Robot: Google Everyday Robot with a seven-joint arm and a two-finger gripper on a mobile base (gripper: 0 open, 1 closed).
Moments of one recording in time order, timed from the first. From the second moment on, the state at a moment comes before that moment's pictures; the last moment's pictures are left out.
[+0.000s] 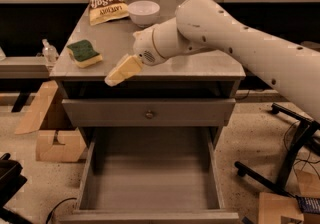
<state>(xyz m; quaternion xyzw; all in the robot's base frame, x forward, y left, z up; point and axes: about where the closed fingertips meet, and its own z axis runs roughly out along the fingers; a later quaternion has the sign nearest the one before) 0.642 0.091 0.880 -0.53 0.69 0.22 0.44</state>
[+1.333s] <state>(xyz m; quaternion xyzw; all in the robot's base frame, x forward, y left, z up) 0.712 0.154 0.877 -0.48 0.71 0.20 0.48</state>
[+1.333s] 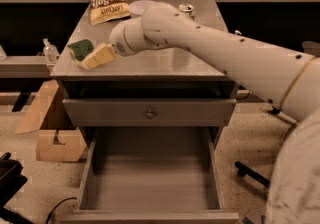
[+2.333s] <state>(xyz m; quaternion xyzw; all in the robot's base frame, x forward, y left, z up) 0.754 0.205 0.820 -0.40 0.75 0.22 0.49</state>
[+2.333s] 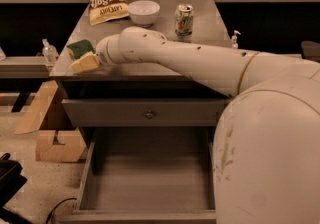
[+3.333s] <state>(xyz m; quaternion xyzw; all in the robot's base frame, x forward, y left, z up) 0.760 0.209 0.818 -0.38 0.75 0.22 0.49</state>
